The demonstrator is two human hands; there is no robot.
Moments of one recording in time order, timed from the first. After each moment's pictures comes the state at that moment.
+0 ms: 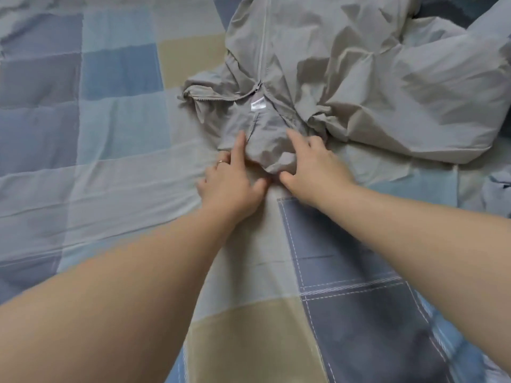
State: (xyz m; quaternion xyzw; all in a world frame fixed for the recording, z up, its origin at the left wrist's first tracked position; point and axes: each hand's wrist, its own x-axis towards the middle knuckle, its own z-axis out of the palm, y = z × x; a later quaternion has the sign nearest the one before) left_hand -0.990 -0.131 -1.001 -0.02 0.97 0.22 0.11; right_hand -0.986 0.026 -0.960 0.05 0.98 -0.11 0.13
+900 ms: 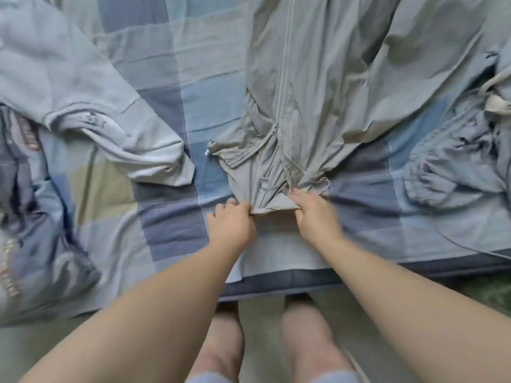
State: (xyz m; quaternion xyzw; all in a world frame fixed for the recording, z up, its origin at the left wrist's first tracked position) left_hand -0.627 -0.239 -0.878 -0.07 0.90 0.09 0.41; right_hand -0.629 -0.049 -0.887 0.04 0.91 -0.24 0.34
